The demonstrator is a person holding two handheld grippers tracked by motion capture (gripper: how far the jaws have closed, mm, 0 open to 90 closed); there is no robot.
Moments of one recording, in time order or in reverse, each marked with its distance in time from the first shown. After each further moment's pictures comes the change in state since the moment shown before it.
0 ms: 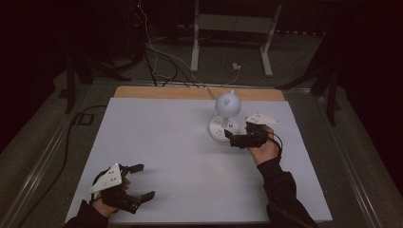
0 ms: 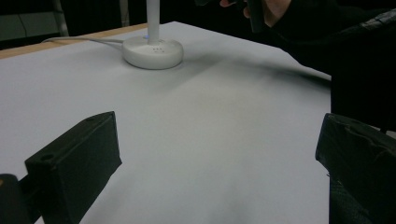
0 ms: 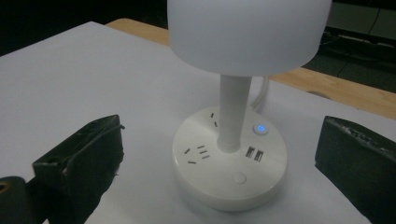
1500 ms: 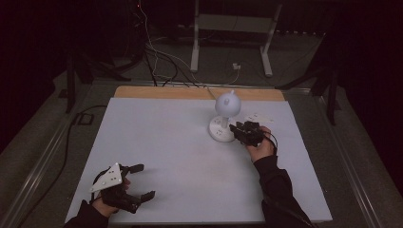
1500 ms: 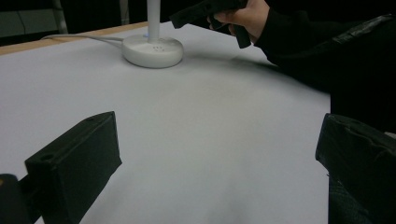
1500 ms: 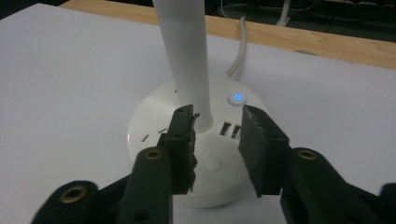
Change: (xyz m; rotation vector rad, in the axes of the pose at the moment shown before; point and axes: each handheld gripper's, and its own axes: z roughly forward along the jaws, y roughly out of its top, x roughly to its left) left arm 0.001 -0.001 0.000 0.006 -0.002 -0.011; right arm -0.017 -0.022 0.035 0.077 -0.083 0.104
